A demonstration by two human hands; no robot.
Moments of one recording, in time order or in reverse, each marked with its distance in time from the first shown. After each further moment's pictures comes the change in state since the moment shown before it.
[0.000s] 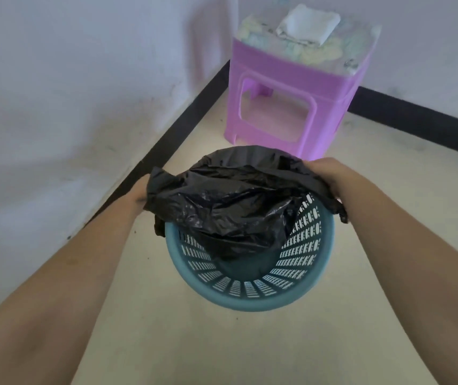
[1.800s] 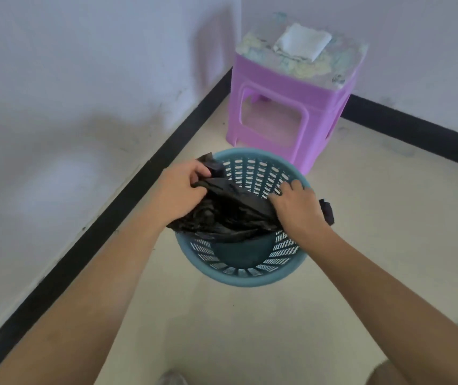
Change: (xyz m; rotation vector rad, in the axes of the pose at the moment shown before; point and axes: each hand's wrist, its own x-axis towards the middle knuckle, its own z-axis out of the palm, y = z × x) left_hand -0.104 0.058 0.021 0.379 0.105 0.534; right_hand -0.103 0.026 0.045 -1.440 0.272 -0.695
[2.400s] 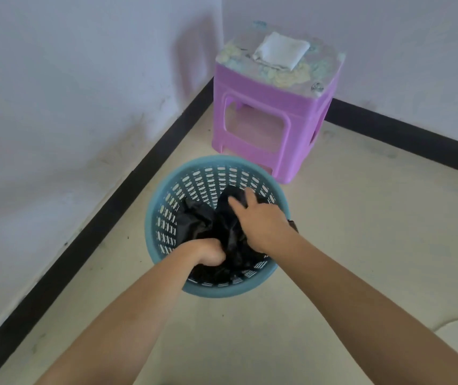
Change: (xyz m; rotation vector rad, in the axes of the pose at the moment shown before) left_hand -0.014 -0.005 0.118 0.231 -0.882 -0.334; right_hand 0.006 -0.023 -0.014 0.215 -0.190 -0.093
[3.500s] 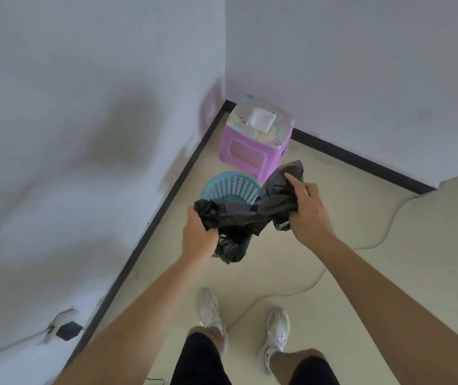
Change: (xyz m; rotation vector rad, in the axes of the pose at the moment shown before) left_hand -0.476 0.056 -0.130 -0.641 0.628 0.127; right_hand -0.322 -0.013 -0.376 0.726 0.322 0.355
